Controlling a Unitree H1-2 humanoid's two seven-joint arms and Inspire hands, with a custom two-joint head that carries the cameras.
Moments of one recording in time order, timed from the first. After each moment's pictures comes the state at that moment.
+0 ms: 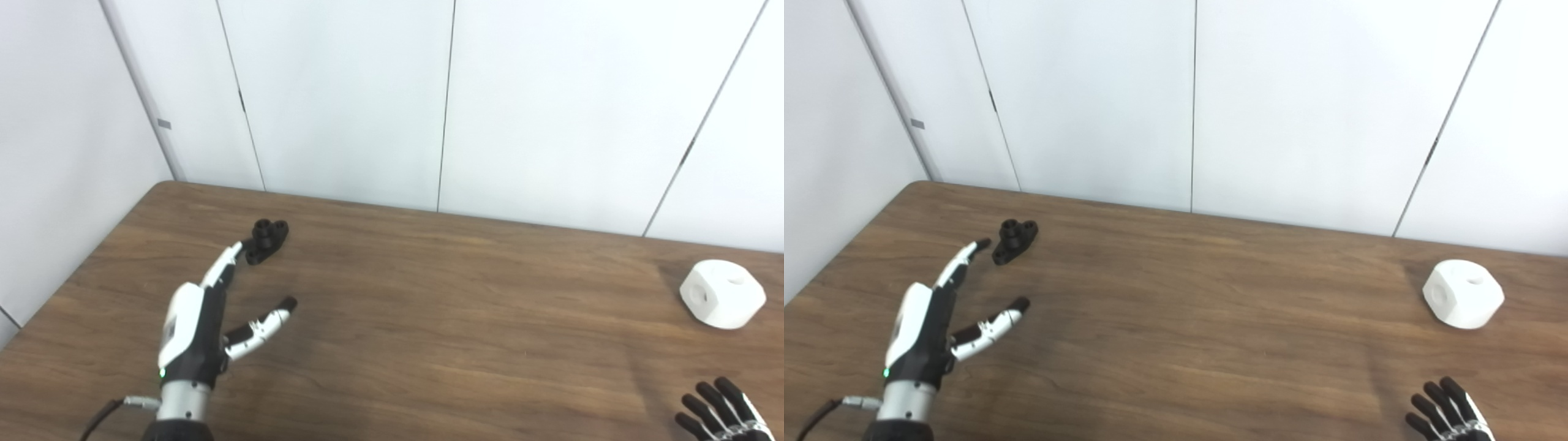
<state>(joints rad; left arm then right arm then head) 0.12 0.19 0.21 -0.45 0.55 0.20 0.04 0.34 -0.15 -0.09 -0.22 0.26 -0.29 0.15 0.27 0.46</state>
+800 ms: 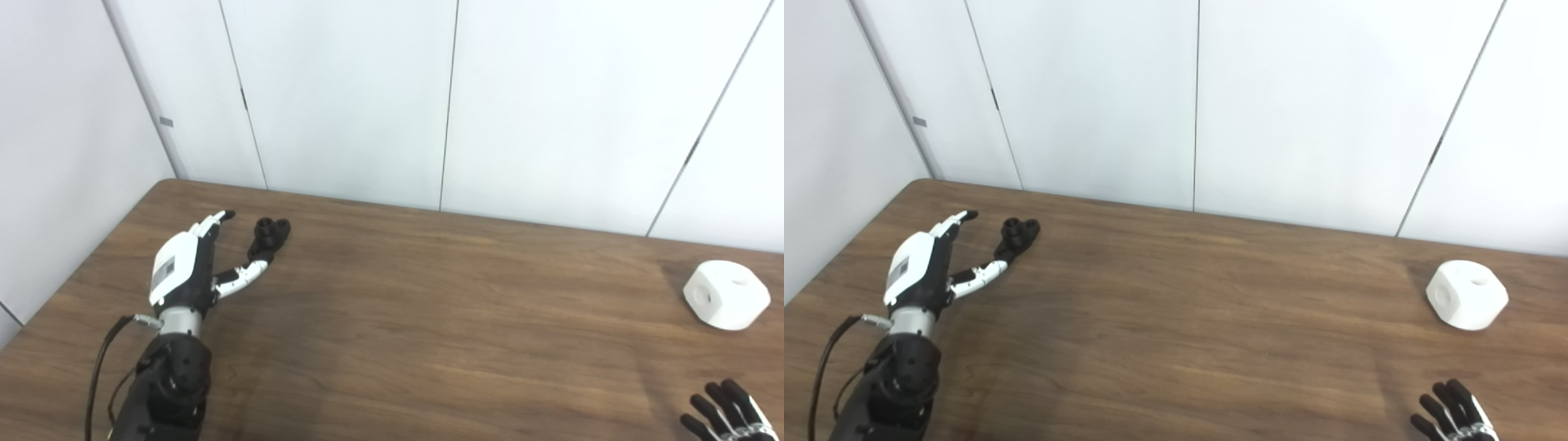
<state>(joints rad) -0.16 0.36 0.17 -0.06 0.64 0.31 0.09 0.35 -0.15 -0.09 -0.23 0.26 -0.29 0.14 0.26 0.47</state>
